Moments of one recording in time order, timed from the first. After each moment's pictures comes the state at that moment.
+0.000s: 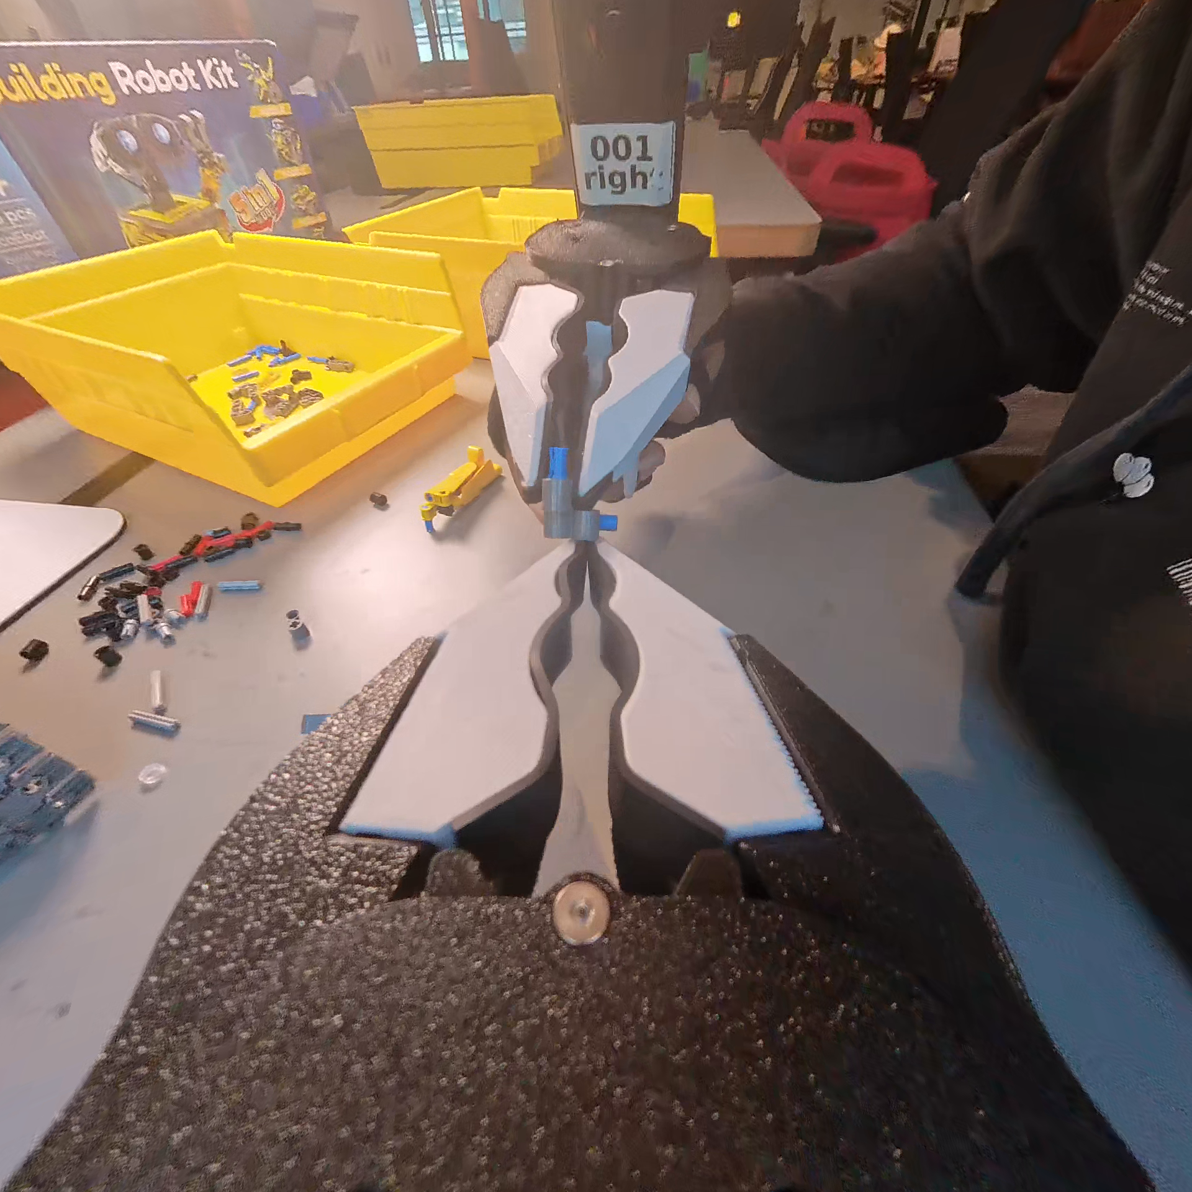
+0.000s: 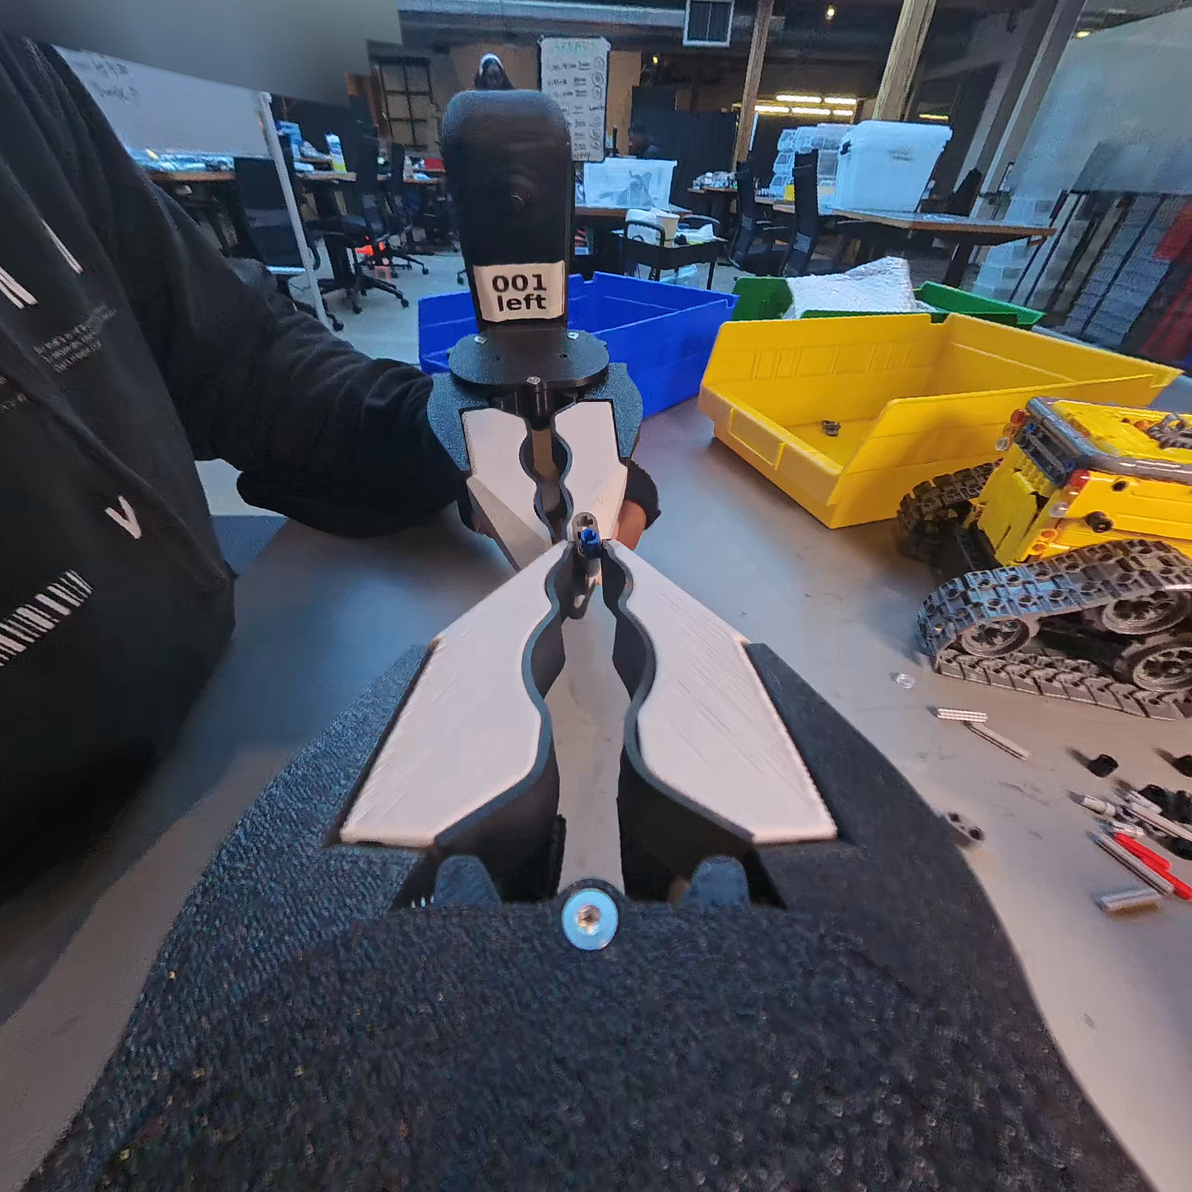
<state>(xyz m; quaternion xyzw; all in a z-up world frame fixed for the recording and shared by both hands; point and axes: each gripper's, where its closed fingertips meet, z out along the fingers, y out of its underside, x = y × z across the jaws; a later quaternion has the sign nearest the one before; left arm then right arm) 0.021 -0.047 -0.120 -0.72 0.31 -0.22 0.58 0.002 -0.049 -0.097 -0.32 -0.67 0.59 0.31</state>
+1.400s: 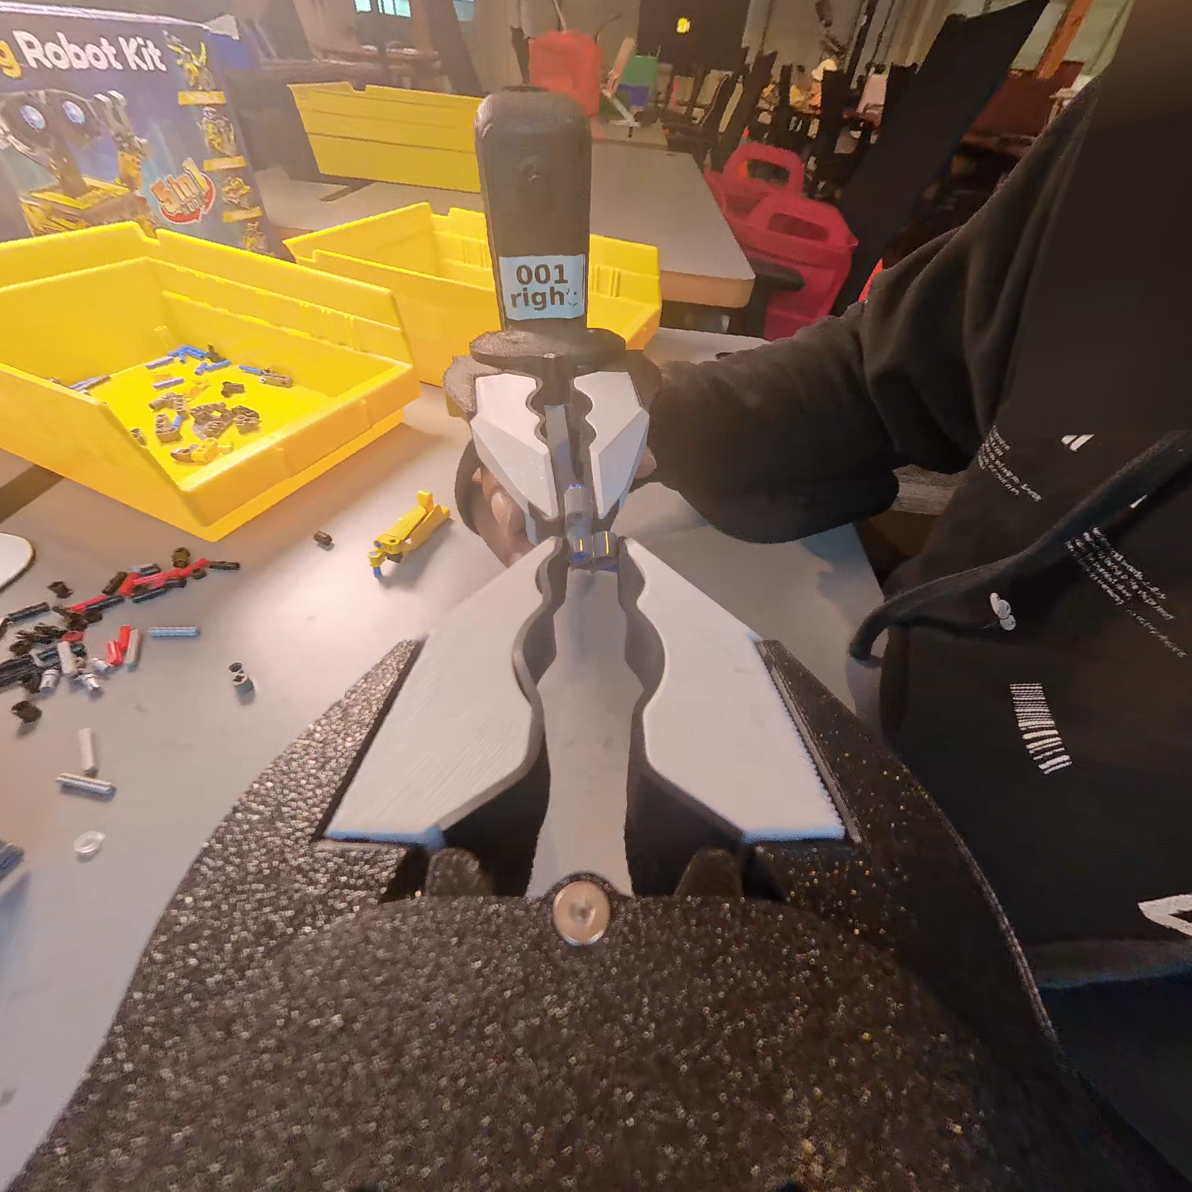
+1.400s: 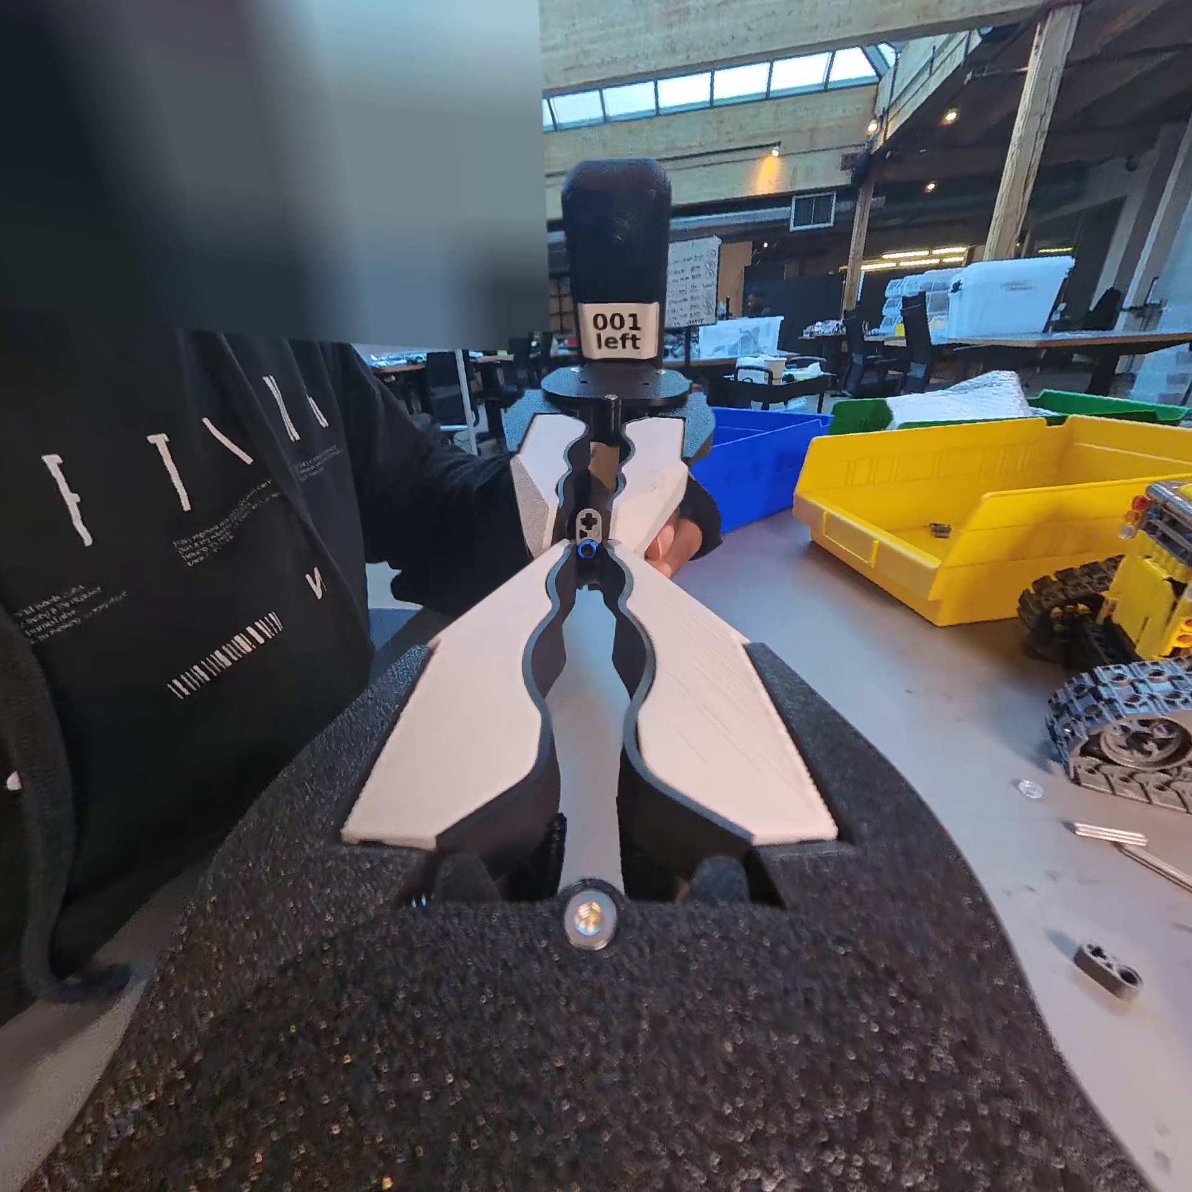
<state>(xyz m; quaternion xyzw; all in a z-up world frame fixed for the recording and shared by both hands) 0.037 -0.051 -0.080 -0.73 0.30 -0.28 0.55 0.024 -0.053 -0.069 -0.25 -0.61 0.71 0.24</state>
